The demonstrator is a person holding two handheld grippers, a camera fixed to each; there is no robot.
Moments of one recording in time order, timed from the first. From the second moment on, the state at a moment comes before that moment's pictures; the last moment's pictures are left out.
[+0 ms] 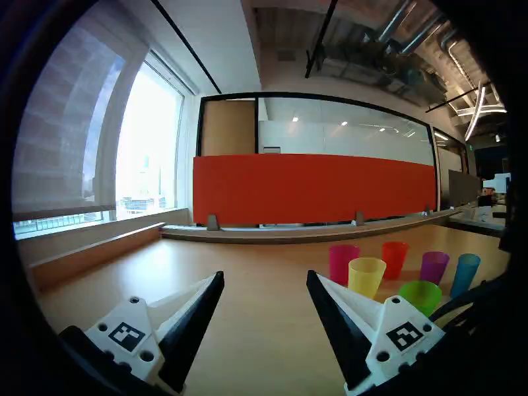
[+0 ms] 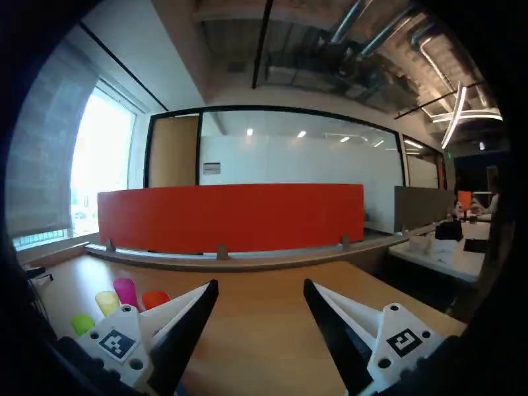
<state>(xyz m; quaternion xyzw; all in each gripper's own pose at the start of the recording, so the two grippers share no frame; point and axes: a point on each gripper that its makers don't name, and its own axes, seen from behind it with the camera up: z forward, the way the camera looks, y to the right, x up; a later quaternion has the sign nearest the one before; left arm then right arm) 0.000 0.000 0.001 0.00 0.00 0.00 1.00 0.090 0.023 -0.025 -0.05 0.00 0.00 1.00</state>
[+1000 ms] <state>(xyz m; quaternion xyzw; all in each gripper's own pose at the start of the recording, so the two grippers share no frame) 0.001 0.000 0.001 0.00 0.00 0.00 1.00 0.043 -0.001 -0.011 0.00 0.03 0.01 1.00</state>
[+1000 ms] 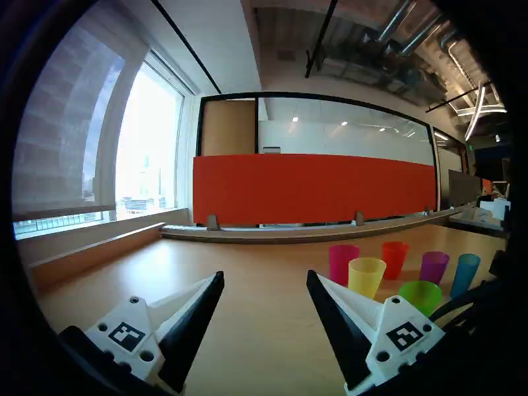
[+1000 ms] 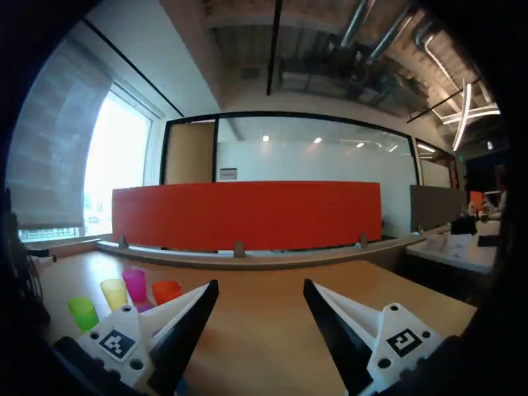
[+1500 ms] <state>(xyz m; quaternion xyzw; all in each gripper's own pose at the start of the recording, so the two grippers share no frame) 0.000 0.000 0.001 0.00 0.00 0.00 1.00 0.016 0.006 -0.007 0.00 0.02 0.02 1.00</state>
